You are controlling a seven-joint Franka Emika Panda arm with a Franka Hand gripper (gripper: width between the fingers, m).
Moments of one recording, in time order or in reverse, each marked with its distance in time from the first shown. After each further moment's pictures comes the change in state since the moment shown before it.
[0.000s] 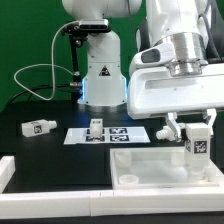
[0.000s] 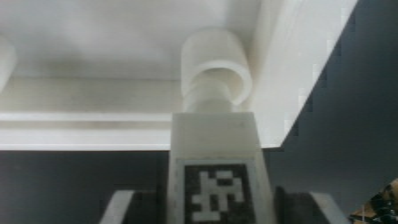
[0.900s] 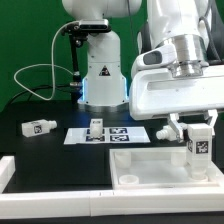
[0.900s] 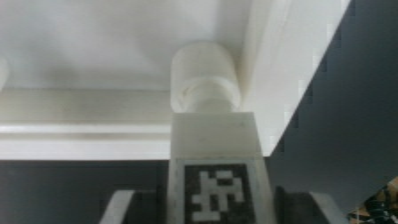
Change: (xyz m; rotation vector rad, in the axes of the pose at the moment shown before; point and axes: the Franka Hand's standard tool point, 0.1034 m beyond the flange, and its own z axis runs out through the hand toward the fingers) arm -0.007 -0.004 0.000 0.004 0.008 -0.005
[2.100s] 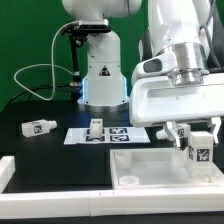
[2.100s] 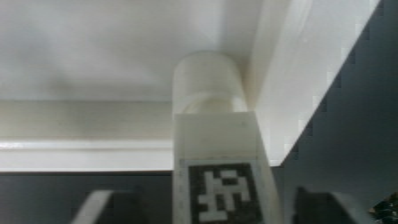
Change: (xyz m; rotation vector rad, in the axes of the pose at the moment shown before) arm -0.002 0.001 0.012 -0.009 0.010 0.008
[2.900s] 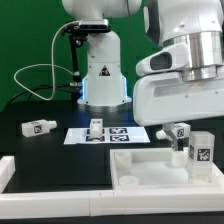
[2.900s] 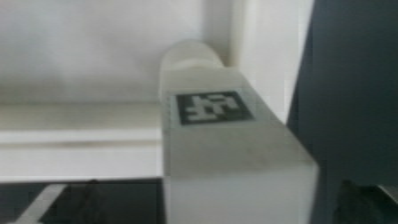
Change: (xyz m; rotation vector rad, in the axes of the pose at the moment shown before) arm 0.021 0.000 0.007 0.046 -0.381 0.042
